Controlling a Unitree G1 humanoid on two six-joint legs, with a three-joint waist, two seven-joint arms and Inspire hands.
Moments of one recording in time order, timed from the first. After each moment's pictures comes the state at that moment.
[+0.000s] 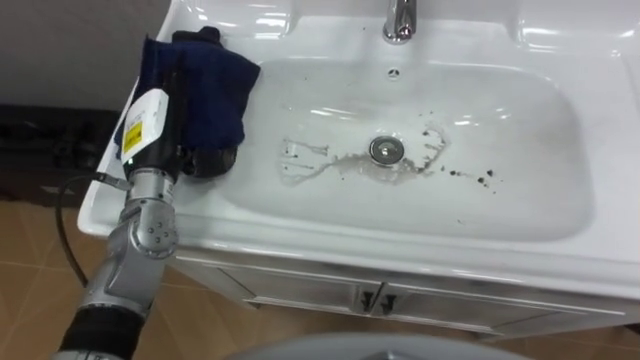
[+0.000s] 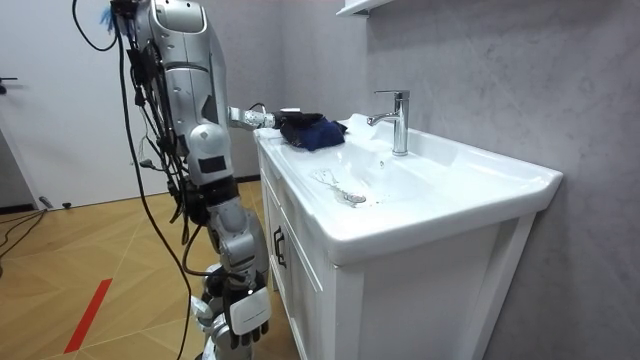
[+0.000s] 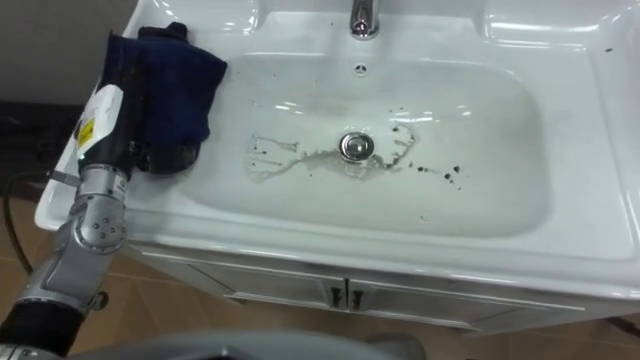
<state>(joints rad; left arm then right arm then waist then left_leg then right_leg) 0.03 0.35 -0.09 0.34 0.55 -0.09 0.27 0.08 -0.34 0.04 1.35 -0.10 0.09 0.32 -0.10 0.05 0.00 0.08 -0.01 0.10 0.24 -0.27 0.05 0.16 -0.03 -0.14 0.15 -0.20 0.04</state>
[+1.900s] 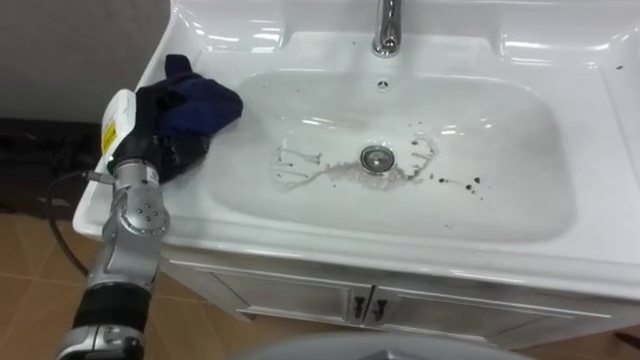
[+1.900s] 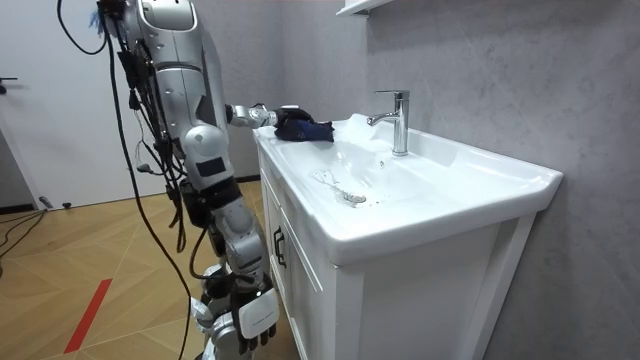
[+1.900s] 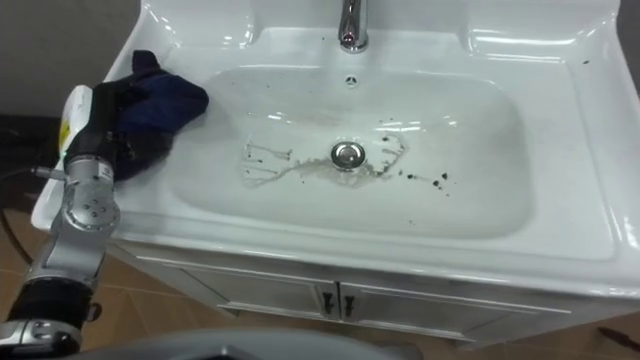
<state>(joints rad) -0.06 0.27 0.03 0.39 0.46 -0.02 0.22 0.09 -0.34 0.04 1.28 -0.16 0.15 0.33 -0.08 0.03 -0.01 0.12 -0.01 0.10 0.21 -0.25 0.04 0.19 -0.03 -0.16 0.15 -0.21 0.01</state>
